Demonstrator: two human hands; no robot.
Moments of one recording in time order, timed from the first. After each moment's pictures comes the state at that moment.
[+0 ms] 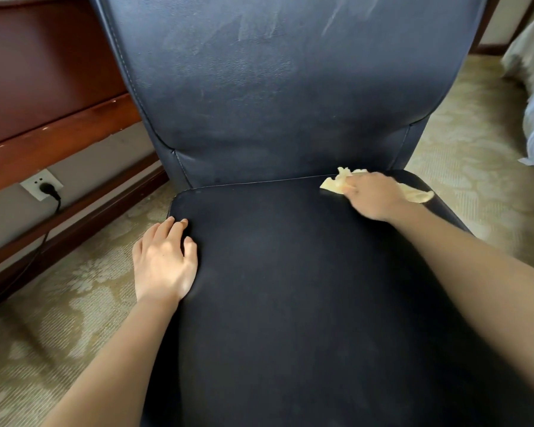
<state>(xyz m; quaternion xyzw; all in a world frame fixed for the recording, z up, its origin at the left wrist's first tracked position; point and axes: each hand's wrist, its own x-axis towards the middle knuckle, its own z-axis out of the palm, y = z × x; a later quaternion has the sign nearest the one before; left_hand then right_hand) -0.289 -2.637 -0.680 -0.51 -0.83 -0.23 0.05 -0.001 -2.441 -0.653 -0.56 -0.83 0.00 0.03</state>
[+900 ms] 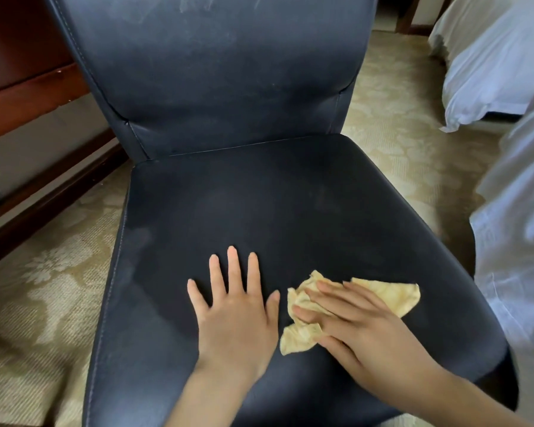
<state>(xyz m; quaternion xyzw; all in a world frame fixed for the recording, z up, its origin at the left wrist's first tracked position) -0.120 -2.770 -0.667 -0.65 -0.76 0.04 -0.01 0.069 -2.765 -0.656 -0.39 -0.91 0.06 0.10</state>
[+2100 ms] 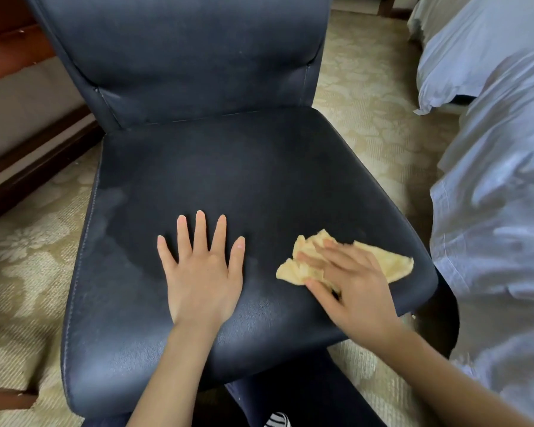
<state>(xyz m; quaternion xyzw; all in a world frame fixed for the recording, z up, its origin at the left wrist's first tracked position) -0.108 -2.791 -0.674 -0.62 -0.78 -0.08 0.01 0.104 -2.794 -0.682 -0.51 -0.82 0.03 0.26</state>
